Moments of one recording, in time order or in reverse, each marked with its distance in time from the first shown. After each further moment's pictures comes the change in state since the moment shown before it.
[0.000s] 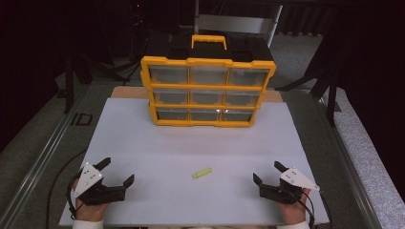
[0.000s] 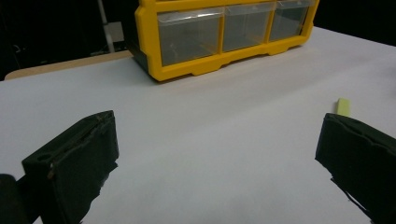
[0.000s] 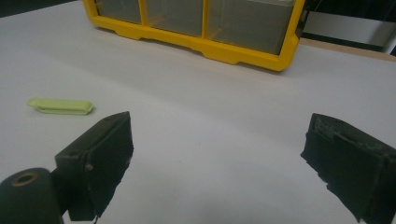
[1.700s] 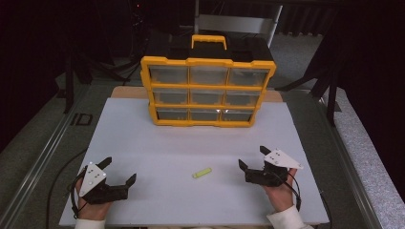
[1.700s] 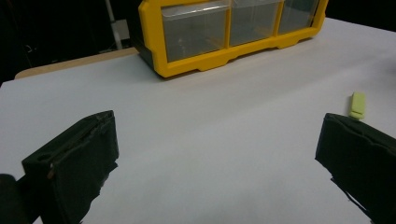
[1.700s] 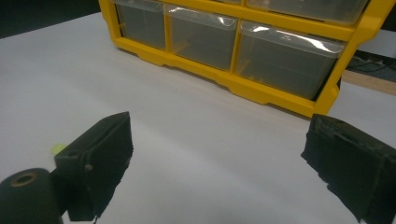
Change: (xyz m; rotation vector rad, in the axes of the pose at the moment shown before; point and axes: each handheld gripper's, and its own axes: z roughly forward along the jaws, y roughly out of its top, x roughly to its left) left arm -0.004 -0.001 0.007 0.021 0.032 0.025; right arm 0.020 0.054 0.034 0.009 0.062 -0.040
